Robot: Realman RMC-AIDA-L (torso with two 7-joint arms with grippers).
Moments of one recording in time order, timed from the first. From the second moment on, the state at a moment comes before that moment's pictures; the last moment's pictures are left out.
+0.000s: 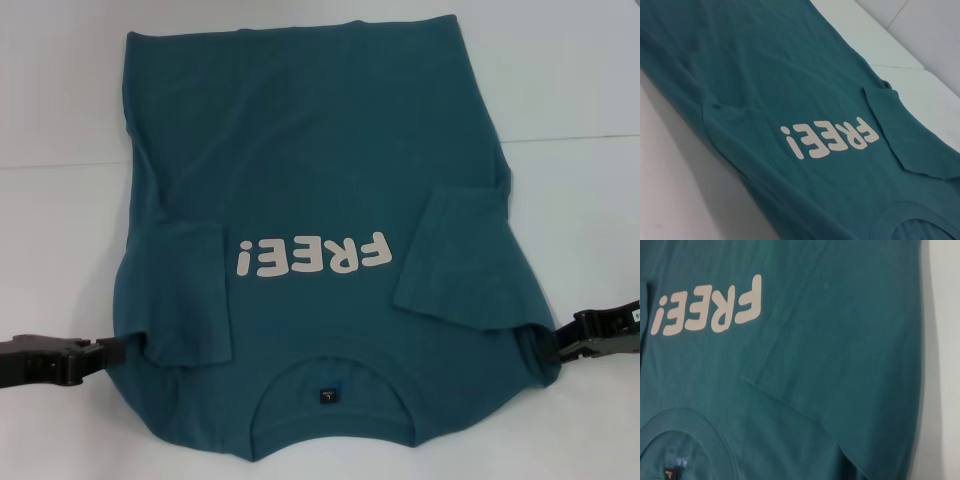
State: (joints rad) left arm -0.42 -2.16 -2.54 -1.08 -0.83 1.56 -2.02; right arm 0.64 1.95 -0.69 -0.73 -2.58 -1.46 2.51
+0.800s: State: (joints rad) left arm -0.42 -2.16 -2.54 -1.08 -0.83 1.58 -2.02; right arm 0.60 1.94 -0.62 -0.85 -2.61 -1.51 2.53
